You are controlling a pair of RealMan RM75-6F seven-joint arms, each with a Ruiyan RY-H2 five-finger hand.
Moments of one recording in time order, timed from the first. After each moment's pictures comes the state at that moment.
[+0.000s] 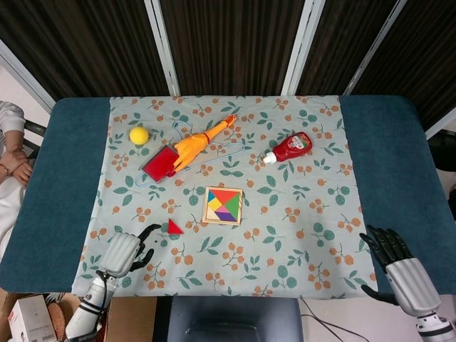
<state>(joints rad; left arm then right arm) -0.35 -1.58 -0.04 -1.51 1.52 1.23 0.20 0.02 -1.06 -0.10 -1.63 -1.80 1.55 0.03</state>
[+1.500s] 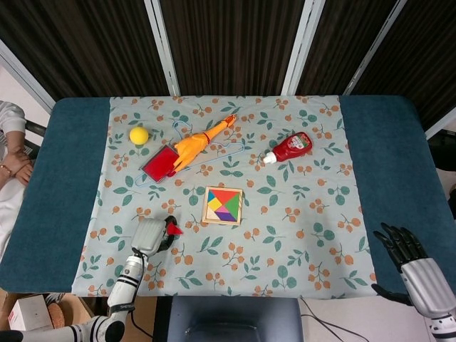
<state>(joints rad) -0.51 -1.82 -0.15 -1.30 1.21 1.09 0.41 0.01 -1.03 -0.10 -1.59 -1.80 1.61 0.13</state>
